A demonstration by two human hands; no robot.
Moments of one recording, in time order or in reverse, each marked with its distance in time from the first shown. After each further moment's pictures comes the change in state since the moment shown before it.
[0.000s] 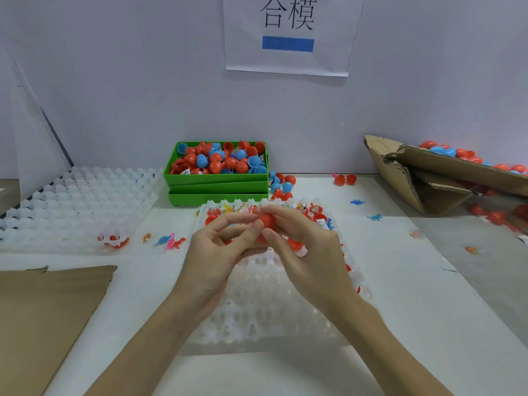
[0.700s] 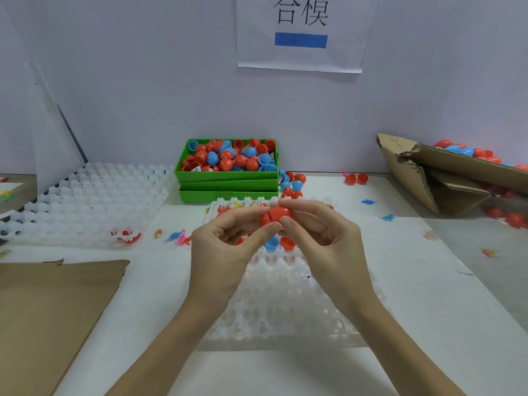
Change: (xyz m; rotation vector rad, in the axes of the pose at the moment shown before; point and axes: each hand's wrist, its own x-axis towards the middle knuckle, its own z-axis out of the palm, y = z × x) left_hand -0.010 0.003 0.006 0.338 0.160 0.322; right_hand 0.004 -0.009 -0.003 0.385 0.081 0.192
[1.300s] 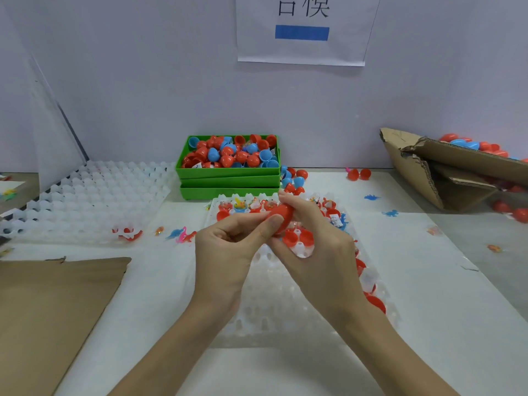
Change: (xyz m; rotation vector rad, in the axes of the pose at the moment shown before) left_hand -0.007 0.002 0.010 -0.170 0.055 -0.117; right_hand -0.011 0.002 0.014 -0.615 0.060 -0.307
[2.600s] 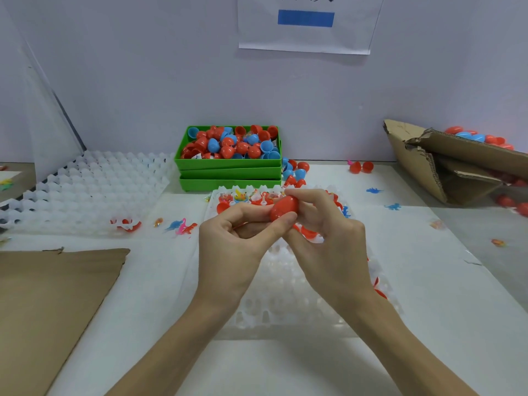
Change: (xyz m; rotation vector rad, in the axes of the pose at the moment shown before) left_hand -0.005 0.001 0.004 0.164 0.000 0.036; right_hand 0.001 0.005 -0.003 0.125 -0.001 0.086
